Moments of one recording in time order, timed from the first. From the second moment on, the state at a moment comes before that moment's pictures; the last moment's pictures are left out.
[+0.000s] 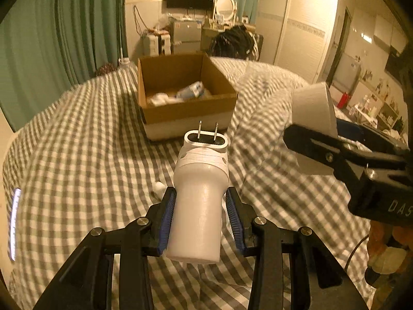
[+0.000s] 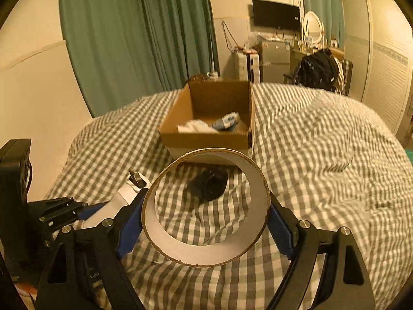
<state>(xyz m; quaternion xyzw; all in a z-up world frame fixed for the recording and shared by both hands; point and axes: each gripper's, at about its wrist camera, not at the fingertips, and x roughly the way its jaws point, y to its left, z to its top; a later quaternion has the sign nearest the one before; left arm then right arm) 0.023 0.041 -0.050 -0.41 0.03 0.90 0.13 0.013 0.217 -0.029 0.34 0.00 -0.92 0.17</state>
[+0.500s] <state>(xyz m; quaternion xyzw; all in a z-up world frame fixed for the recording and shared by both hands) -0.035 0.030 0.054 -0.31 0.04 0.94 0.12 -0.010 0.200 0.073 0.24 0.05 -0.95 0.18</state>
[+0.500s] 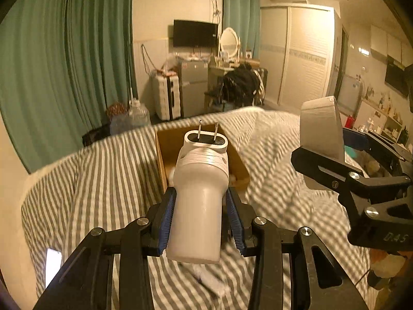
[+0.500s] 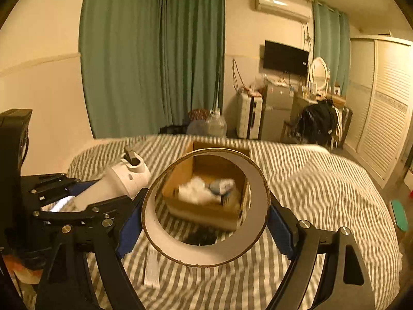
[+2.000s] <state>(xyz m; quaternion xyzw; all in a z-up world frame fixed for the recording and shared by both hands) -0.291 0.034 -0.074 -0.40 0.01 0.91 0.11 -0.323 0.180 -0.053 0.36 -0.05 -0.92 0.15</state>
